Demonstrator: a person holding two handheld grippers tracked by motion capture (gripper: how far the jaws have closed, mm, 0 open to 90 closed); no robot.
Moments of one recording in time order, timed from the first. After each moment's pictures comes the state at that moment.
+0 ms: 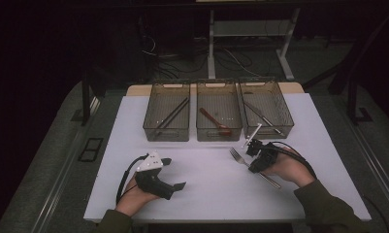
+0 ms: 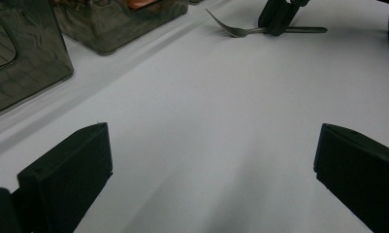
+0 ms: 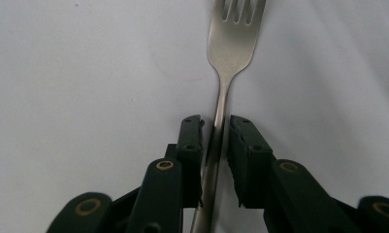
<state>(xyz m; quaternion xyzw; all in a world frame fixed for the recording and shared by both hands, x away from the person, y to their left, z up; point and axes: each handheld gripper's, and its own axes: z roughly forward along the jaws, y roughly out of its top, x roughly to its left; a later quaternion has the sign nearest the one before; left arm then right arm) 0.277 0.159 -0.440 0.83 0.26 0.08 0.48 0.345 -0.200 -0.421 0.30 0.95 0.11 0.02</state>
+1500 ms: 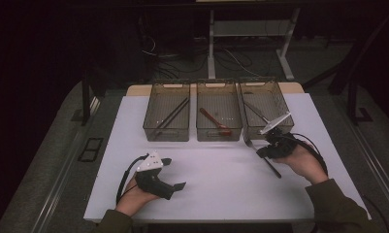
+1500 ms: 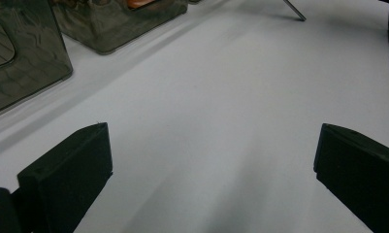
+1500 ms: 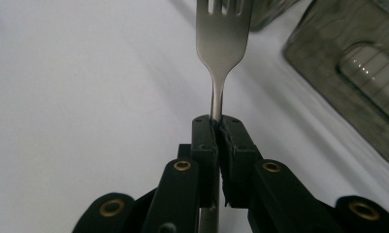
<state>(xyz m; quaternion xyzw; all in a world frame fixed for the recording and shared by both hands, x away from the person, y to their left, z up) 0.277 0.158 -0.441 0.83 0.26 0.08 0.48 0.350 -0.247 -0.390 0.35 0.90 0.24 0.05</state>
